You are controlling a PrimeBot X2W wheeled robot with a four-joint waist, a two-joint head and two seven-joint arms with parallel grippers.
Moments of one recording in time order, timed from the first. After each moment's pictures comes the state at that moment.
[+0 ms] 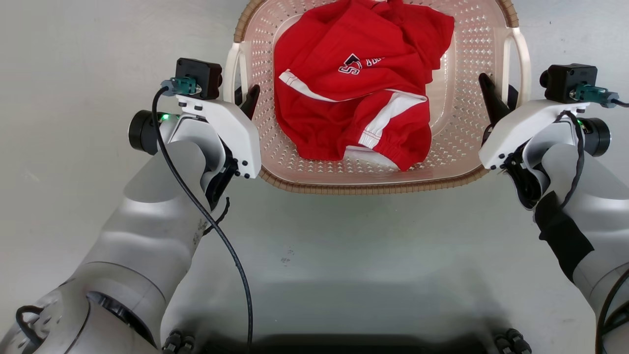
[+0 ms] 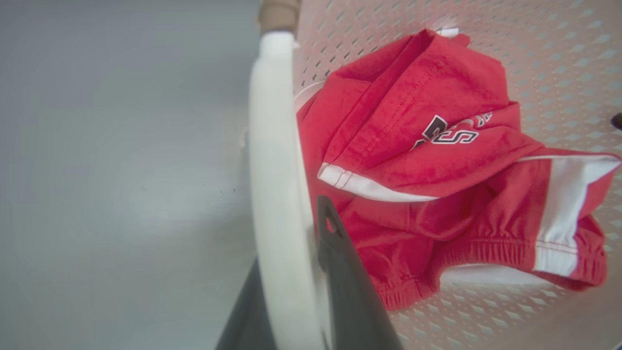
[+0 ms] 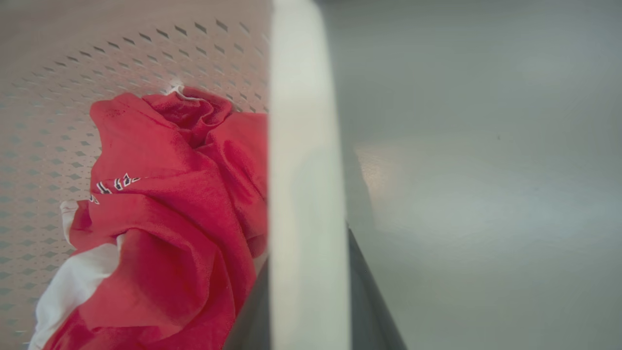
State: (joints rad) left arm -1.14 0.06 -0.97 1.25 -0.95 -0.12 -0.11; right arm -1.00 0.01 0.78 1.15 0.89 0.14 -0.25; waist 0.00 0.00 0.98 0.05
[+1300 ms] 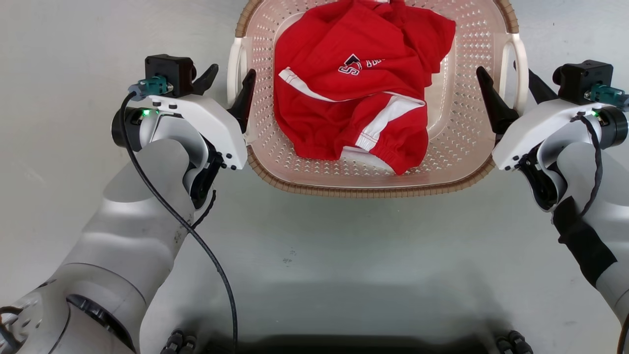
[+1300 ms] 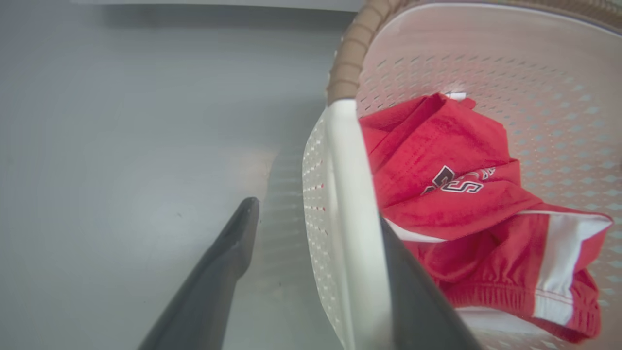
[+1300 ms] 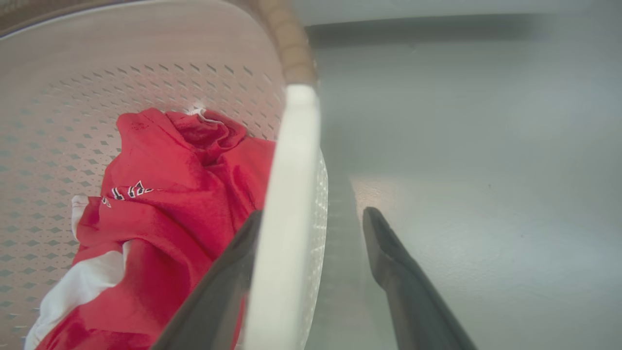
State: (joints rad) left arm -1.13 0.13 -1.02 1.16 -1.07 -0.13 -0.23; right arm -0.93 -0.09 0.77 0.94 0.82 0.13 -0.26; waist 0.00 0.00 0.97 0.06
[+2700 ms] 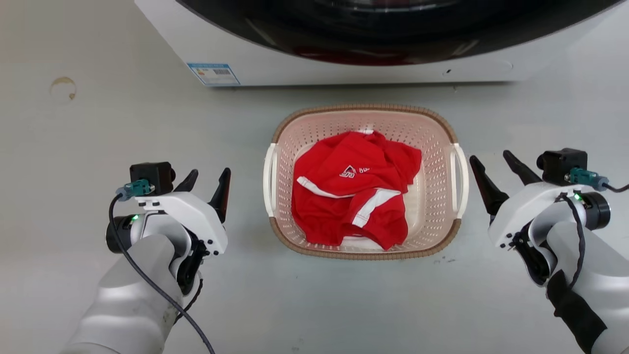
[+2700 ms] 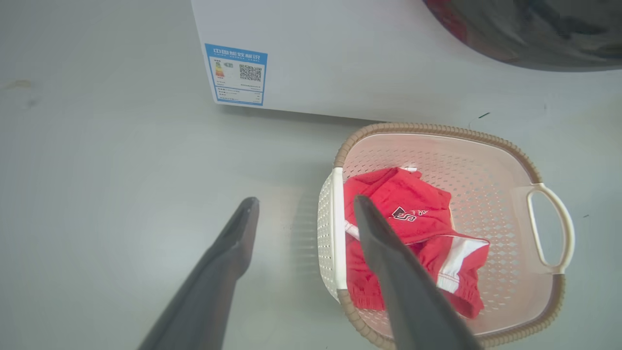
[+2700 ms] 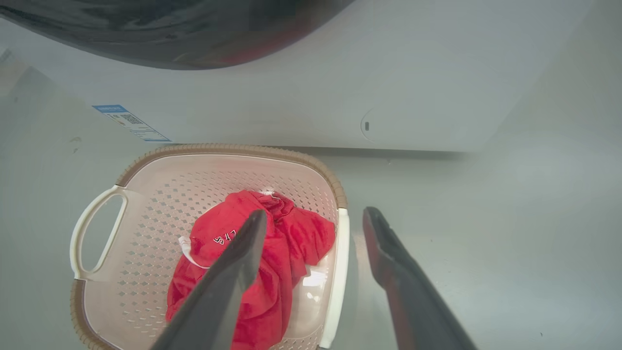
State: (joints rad) left arm -0.85 0.17 -0.92 1.15 -1.09 -0.13 -0.25; right arm -0.70 -0.09 0.78 0.92 0.84 0.13 -0.26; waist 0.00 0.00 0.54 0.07
